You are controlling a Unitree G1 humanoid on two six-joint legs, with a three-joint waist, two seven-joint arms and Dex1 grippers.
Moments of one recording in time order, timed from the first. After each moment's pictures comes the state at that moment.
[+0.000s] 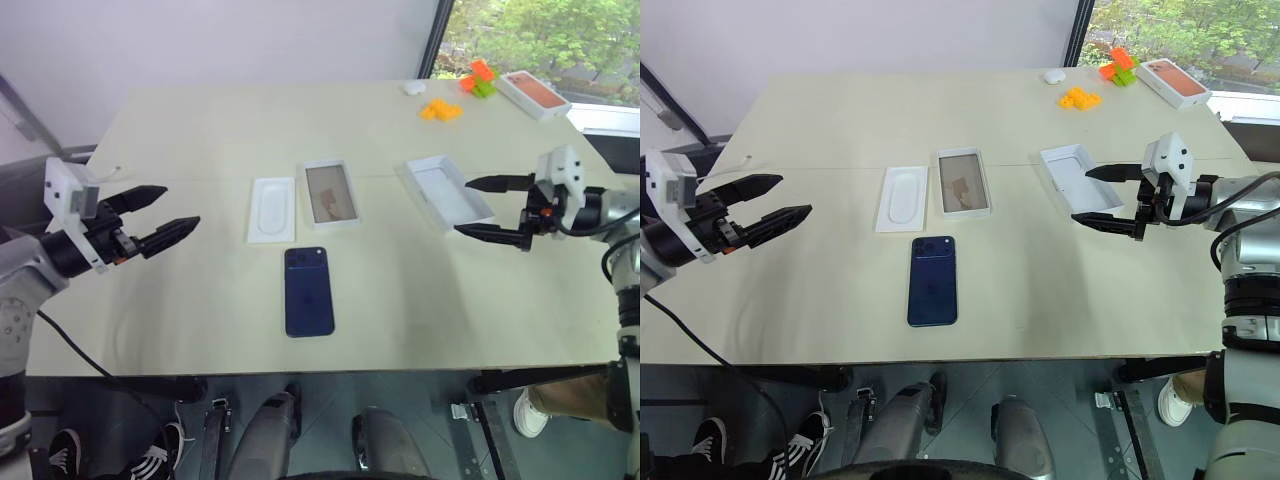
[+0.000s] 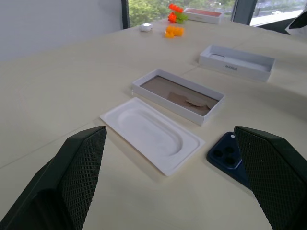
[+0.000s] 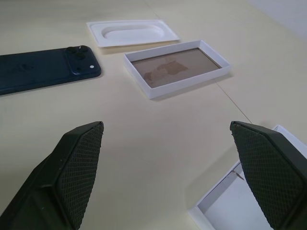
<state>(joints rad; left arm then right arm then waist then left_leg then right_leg) -0.22 0.85 0.44 -0.19 -0.71 0.58 -0.90 -0.69 -0.89 -0.10 0.52 0.33 0.05 1.42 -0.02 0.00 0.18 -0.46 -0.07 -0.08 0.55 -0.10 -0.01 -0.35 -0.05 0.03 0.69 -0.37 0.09</state>
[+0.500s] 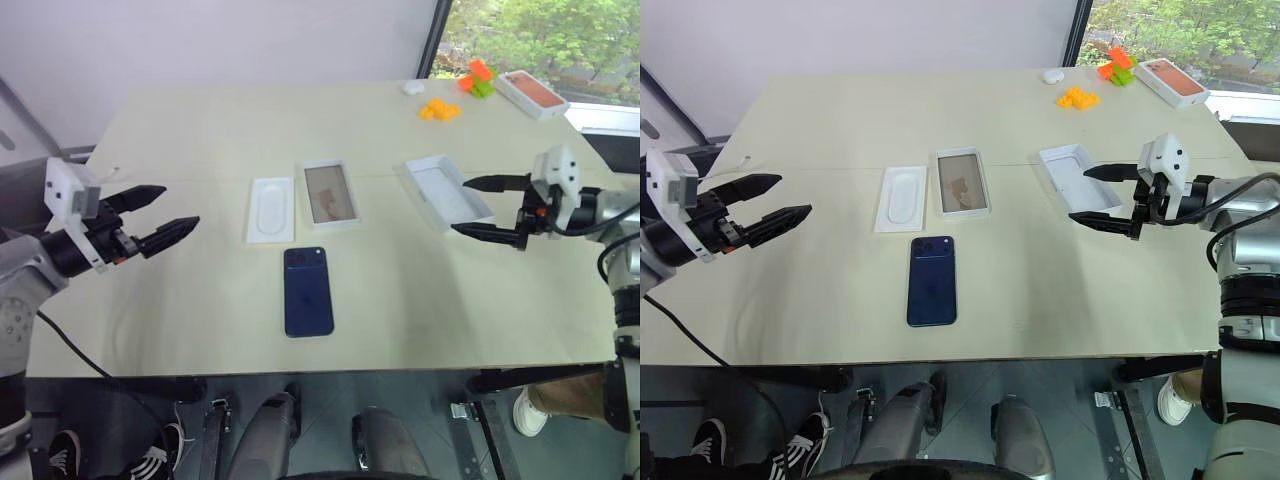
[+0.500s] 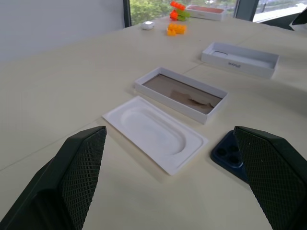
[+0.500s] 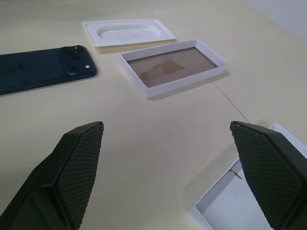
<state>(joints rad) -0.22 0.85 0.43 -0.19 -0.69 0.57 -0.89 -0.69 -0.88 -0.09 0.52 0.32 0.05 1.40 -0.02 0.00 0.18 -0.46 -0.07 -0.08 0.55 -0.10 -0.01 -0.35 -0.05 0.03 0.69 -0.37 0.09</state>
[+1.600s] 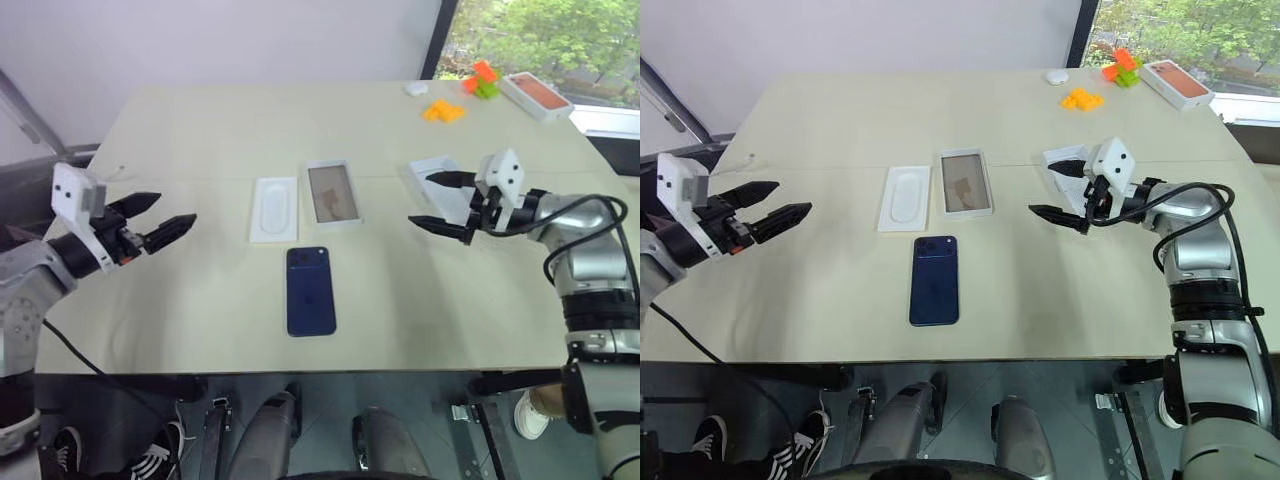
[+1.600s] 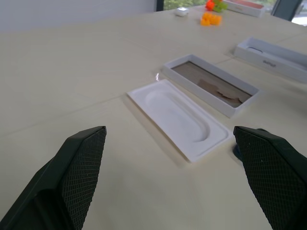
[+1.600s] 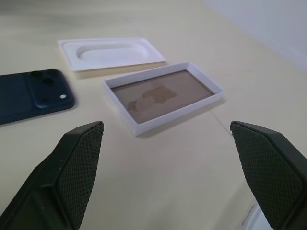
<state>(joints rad) -0.25 0.78 0.40 -0.16 -0.68 0.68 -0.72 -0.68 -0.69 -0.05 0.37 0.25 0.08 1.13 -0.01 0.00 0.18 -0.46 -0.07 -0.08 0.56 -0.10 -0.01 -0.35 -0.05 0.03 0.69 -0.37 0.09</state>
